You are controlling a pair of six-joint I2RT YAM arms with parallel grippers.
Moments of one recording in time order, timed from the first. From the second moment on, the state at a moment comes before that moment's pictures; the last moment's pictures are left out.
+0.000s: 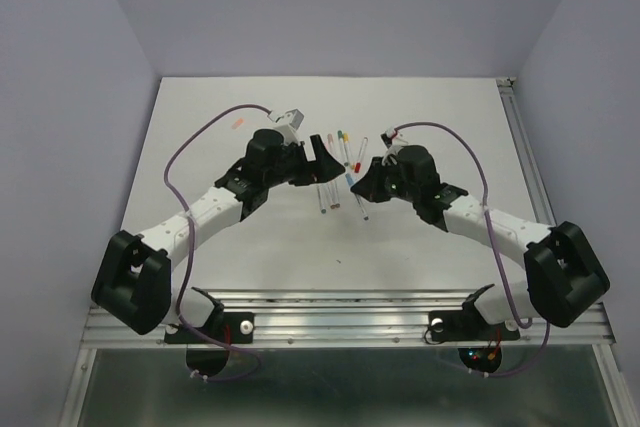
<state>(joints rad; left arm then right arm) -0.55 1.34 0.88 0.06 0.30 -0.67 0.58 1.38 0.77 0.11 -0.22 0.52</state>
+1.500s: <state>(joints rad) -0.62 1.39 0.91 0.18 0.20 -0.88 0.62 1.37 0.75 0.35 -0.39 0.60</state>
